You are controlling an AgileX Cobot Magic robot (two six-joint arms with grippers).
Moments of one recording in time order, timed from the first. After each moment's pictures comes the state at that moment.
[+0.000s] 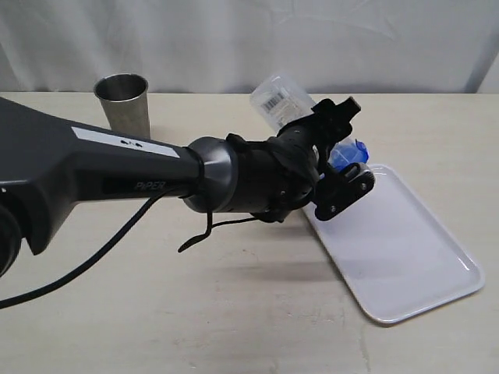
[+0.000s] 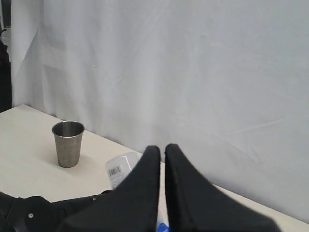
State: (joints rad) left arm -0.81 2.22 -1.53 1.73 0.55 0.20; right arm 0.53 0.60 -1.01 -0.27 0.62 0.06
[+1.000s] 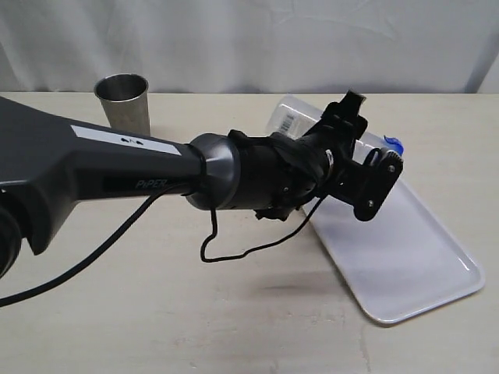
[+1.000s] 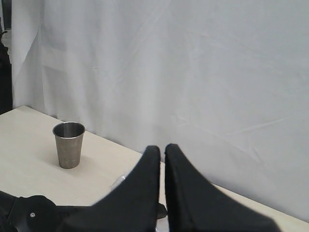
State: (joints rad) left arm -0.81 2.22 -1.55 1.73 0.35 -0.21; right arm 0.53 0.60 -1.00 -0.27 0.61 0.07
